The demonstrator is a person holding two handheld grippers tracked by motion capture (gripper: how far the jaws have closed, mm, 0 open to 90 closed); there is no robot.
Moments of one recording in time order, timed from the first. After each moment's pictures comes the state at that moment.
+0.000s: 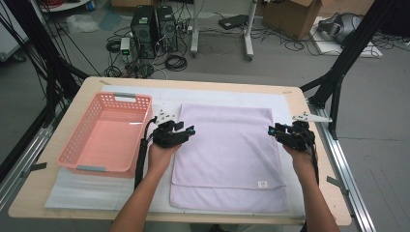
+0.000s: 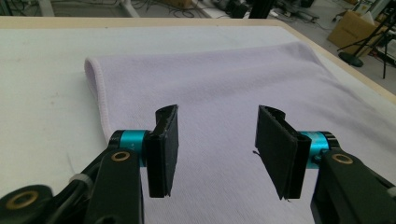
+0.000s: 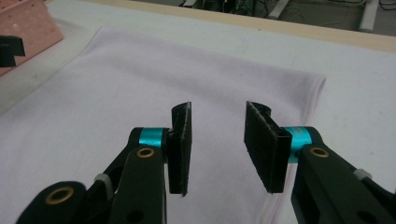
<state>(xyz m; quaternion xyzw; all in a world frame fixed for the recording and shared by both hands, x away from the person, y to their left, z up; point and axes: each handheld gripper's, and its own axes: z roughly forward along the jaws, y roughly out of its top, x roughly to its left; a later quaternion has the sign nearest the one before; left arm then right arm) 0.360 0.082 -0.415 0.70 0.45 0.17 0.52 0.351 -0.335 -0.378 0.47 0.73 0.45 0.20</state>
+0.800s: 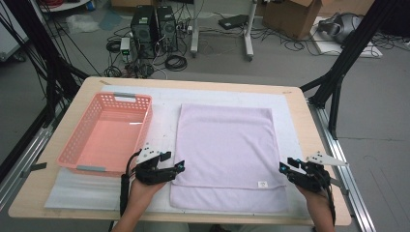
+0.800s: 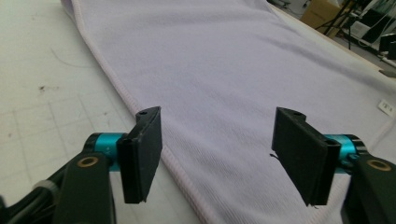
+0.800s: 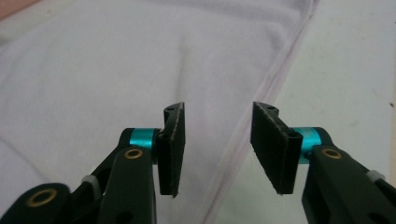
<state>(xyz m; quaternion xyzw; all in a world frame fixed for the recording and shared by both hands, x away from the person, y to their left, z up) 0.269 0.118 -0.441 0.73 0.42 0.14 0.53 0.252 -0.365 -0.422 0.48 0.74 0.43 0.20</state>
